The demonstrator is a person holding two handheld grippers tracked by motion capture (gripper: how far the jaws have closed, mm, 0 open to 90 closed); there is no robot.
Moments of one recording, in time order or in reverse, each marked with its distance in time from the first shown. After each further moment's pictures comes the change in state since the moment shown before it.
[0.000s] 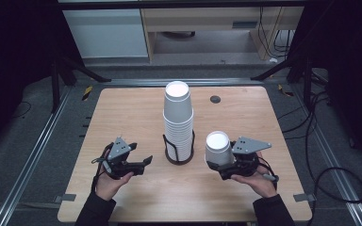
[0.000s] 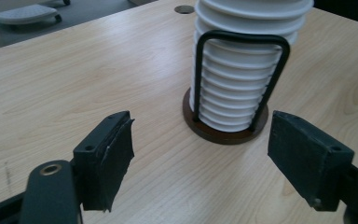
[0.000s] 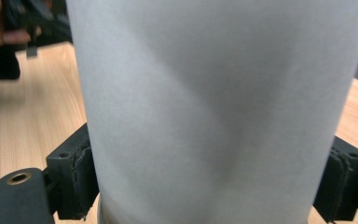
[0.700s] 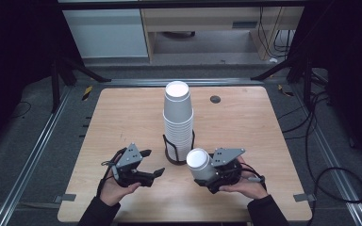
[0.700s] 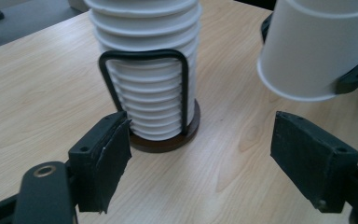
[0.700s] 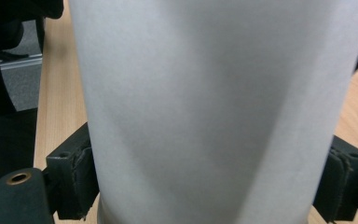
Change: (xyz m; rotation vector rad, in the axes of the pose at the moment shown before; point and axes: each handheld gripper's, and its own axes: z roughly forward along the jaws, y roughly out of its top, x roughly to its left) left arm -0.035 0.012 0.000 0.004 -0.190 0.108; right arm 0.027 -0.007 0.038 0.154 0.203 -0.142
